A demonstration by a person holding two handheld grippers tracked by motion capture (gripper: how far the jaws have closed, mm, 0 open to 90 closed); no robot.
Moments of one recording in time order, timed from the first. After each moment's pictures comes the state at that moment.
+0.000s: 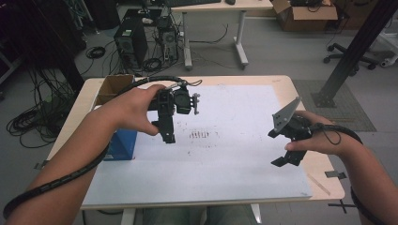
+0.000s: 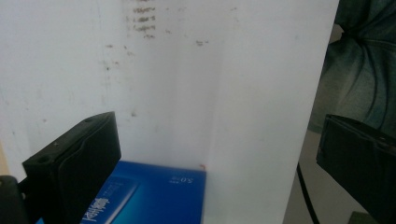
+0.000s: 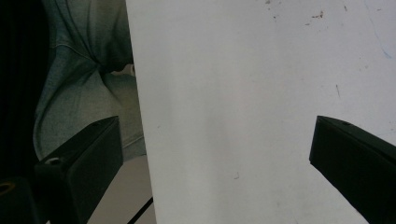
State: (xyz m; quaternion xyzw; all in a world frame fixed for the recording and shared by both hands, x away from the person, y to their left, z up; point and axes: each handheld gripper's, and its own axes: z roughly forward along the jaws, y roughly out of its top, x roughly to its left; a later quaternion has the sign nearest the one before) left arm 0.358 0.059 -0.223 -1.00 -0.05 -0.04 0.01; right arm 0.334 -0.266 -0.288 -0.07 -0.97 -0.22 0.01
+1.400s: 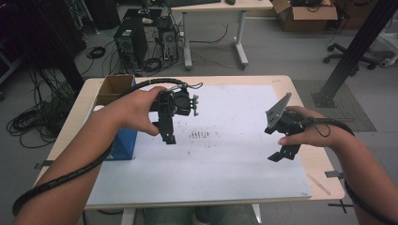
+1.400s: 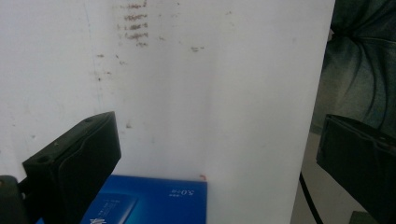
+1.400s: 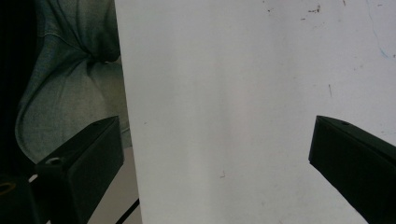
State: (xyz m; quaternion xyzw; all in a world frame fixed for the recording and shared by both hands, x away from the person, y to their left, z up) left arm 0.367 0.062 -0.235 -1.00 -0.04 -0.03 -0.01; right arm 0.353 -0.254 -0.290 -0.06 -0.98 -0.20 0.02
